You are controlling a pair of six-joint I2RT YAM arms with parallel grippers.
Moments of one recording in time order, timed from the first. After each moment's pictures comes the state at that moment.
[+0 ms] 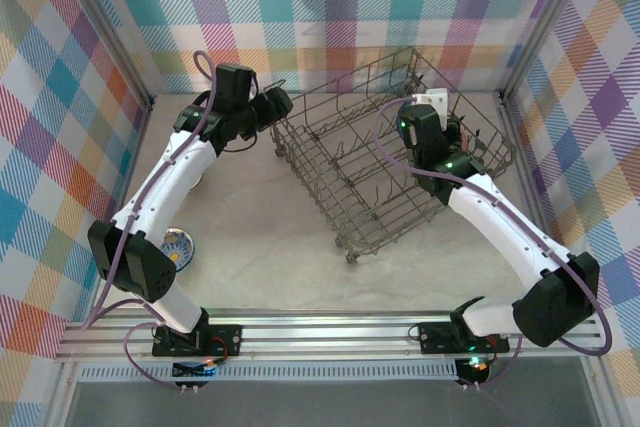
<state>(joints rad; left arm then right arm) -0.35 1.62 1.67 -0.72 0.07 -0.77 0.52 1.34 1.24 -0.45 0.93 0.01</state>
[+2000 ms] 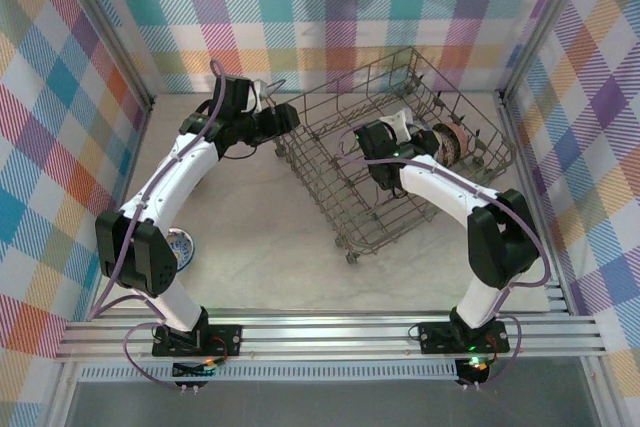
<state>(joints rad) -0.31 1.64 1.56 -0.60 0.32 -0.60 0.57 1.72 1.29 -0.55 1.31 -0.08</state>
